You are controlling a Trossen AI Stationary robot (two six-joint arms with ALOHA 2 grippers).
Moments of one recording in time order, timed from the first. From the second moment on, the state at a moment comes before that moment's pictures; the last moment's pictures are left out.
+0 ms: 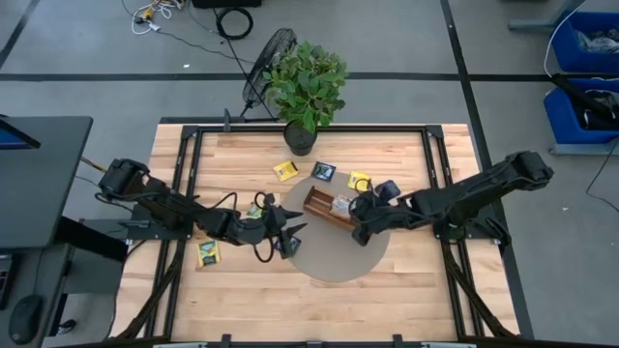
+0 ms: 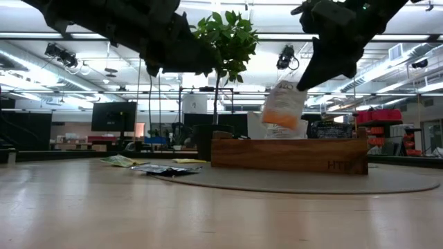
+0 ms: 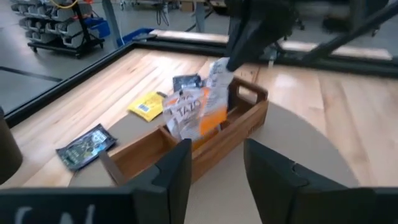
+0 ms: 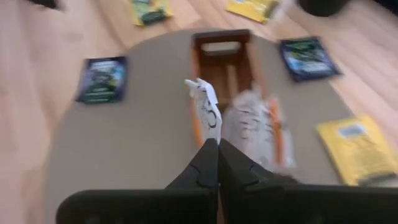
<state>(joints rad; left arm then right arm) -0.33 1.54 0.70 0.52 -0.66 -0.23 0.28 1.31 0.83 -0.42 0.47 0.65</state>
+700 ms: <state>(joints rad) -0.34 1.54 0.70 0.47 -0.66 -0.26 0.21 1.39 0.87 -0.51 0.39 0.69</state>
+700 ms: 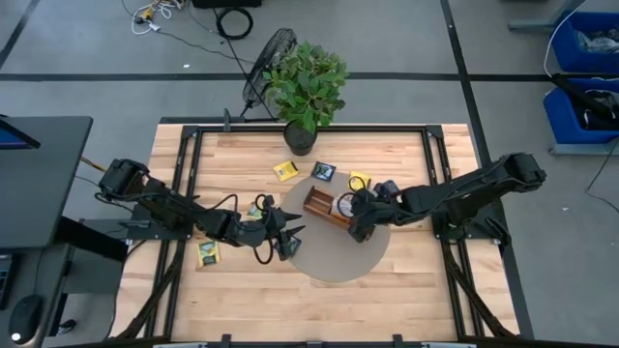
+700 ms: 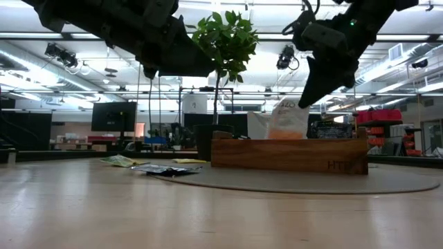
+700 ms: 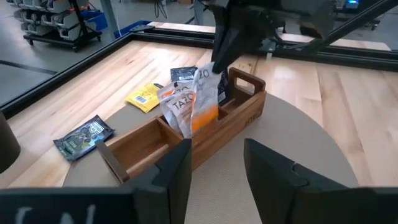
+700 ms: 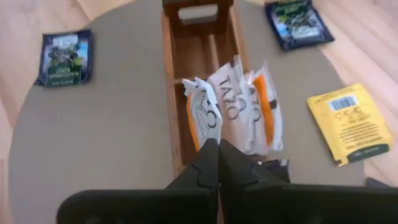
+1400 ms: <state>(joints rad) -0.34 1.54 0.70 0.44 -0.63 -0.28 0.19 1.48 0.87 -0.47 0.41 0.65</state>
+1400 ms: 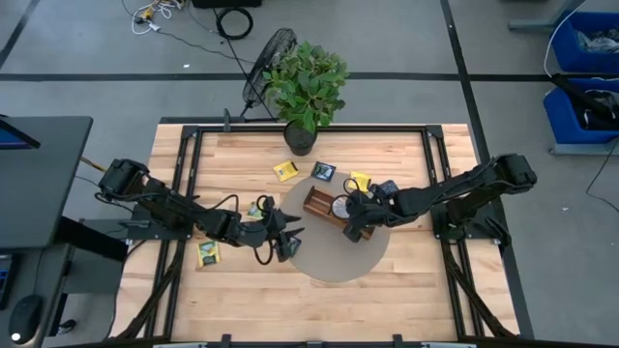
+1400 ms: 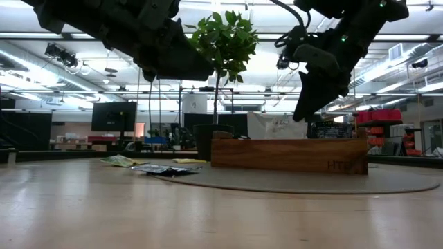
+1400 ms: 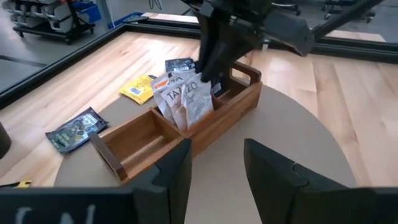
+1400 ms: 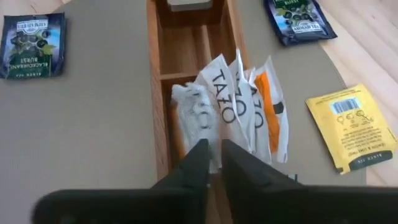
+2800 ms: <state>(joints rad) -0.49 1.74 0.70 0.29 -0.53 -0.31 0.58 1.40 0.87 -0.40 0.83 0.67</state>
